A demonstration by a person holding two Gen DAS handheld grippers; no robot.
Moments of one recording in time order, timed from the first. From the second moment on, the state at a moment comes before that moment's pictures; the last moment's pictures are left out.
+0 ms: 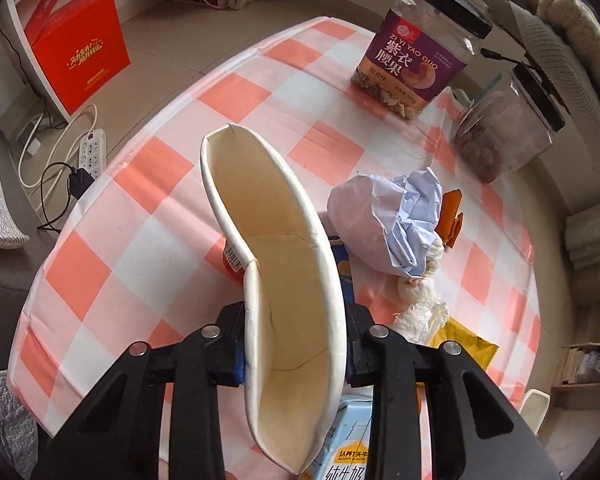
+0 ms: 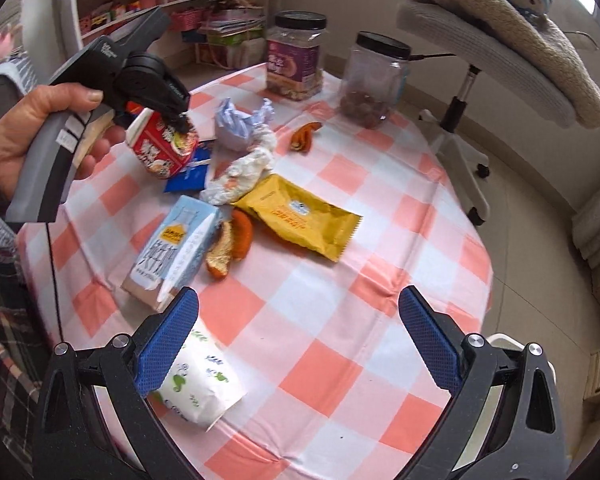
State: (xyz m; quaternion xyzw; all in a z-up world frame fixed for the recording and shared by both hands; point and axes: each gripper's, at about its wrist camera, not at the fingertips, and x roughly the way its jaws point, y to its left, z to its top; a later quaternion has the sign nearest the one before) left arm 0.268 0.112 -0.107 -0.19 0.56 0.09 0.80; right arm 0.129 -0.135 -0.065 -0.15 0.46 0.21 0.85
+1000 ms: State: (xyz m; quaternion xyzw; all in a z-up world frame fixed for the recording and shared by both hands) left arm 0.202 0.140 -0.046 -0.16 0.50 0.01 0.85; right arm 0.142 -0.091 -0.092 -0.17 0.49 0.29 0.81
